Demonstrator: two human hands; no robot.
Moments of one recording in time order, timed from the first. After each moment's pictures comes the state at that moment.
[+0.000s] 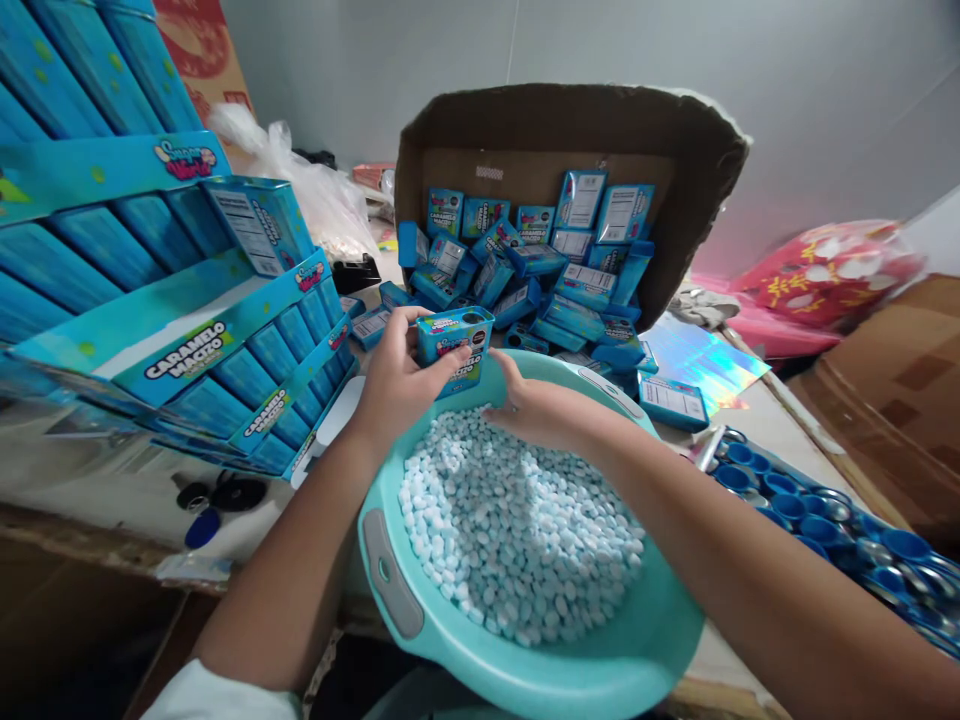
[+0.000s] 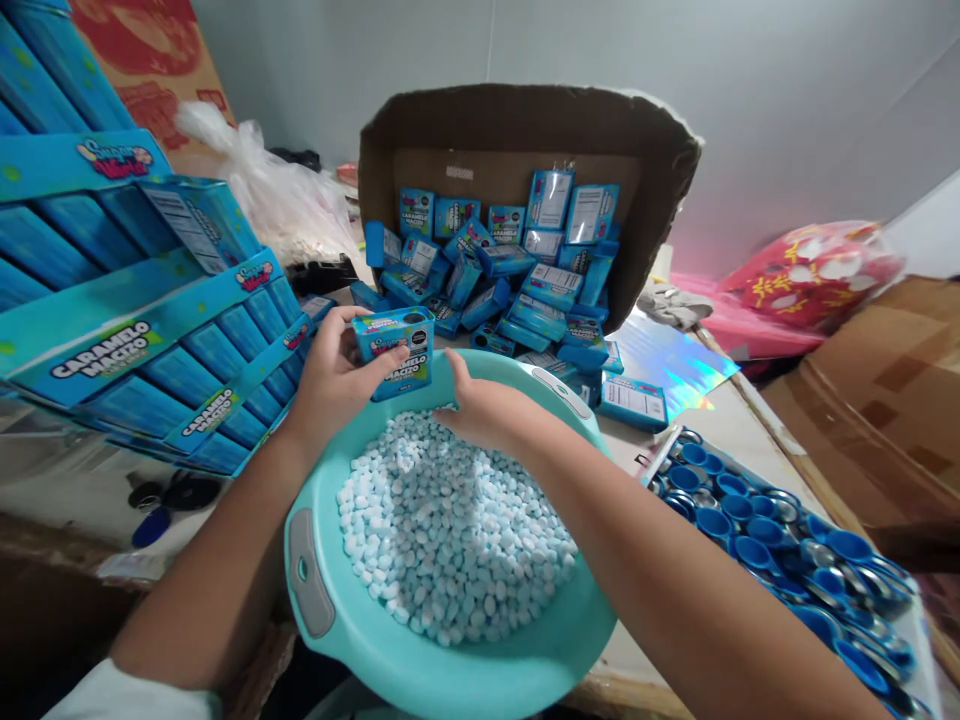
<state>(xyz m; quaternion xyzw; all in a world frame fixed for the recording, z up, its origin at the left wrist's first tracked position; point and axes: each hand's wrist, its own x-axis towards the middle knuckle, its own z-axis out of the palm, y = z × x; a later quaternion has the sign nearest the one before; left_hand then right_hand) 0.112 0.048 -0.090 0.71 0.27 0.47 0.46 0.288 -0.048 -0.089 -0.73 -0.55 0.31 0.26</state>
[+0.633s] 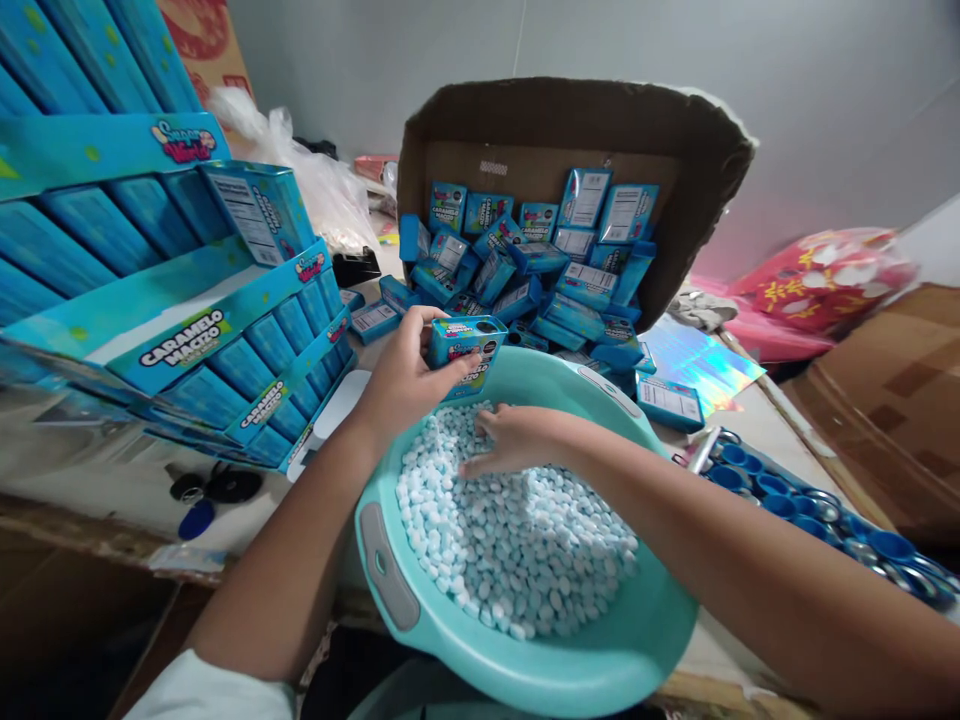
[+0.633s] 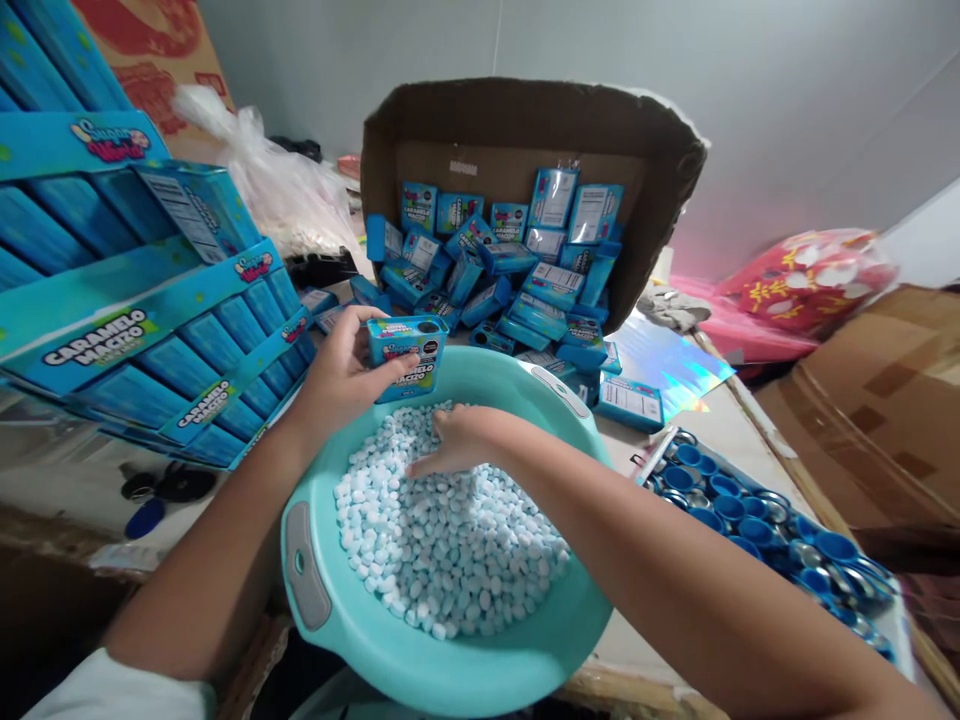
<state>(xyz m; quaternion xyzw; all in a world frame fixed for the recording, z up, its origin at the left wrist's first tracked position) 0.110 0.043 -0.087 0.74 0.25 0.41 0.47 0.260 -0.049 -0.094 -0.70 -0.65 0.30 -0.06</state>
